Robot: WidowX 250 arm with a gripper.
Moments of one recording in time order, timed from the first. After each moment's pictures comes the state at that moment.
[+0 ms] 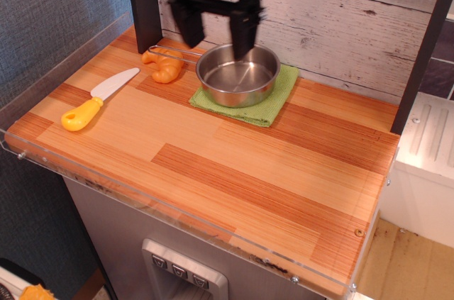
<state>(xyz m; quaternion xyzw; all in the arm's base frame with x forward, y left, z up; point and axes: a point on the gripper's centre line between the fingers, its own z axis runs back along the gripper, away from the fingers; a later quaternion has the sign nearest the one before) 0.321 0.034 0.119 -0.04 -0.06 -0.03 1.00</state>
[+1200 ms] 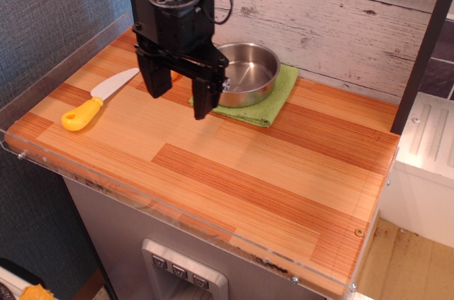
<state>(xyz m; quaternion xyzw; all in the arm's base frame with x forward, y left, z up) 0.284 0.048 0.081 0.02 -0.04 -0.05 1.00</state>
